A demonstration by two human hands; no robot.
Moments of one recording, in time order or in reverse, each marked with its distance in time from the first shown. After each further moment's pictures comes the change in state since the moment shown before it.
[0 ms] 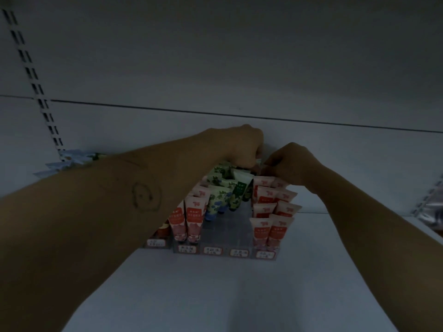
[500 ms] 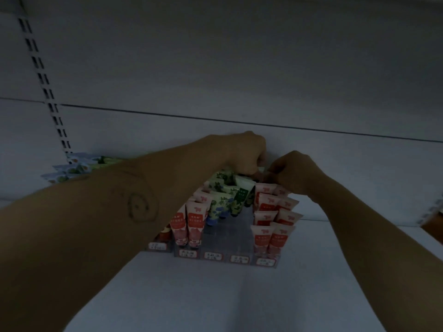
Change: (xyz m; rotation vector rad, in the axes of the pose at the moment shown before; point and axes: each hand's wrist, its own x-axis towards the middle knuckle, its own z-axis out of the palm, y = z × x) left_hand -0.008 0.000 -0.003 -0.050 0.003 0.002; right_hand -0.001 -0.001 -0.001 0.019 -0.026 0.012
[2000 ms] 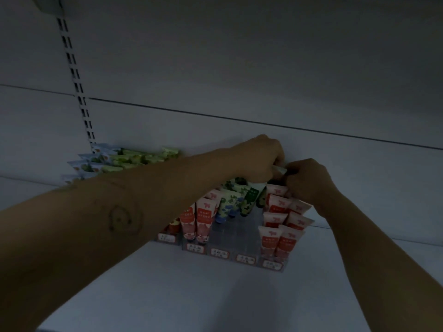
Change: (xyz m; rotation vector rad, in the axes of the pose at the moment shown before) left_hand -0.014 0.012 0.011 -0.158 0.171 -0.025; right_hand -0.008 -0.002 0.010 0.127 0.046 0.038
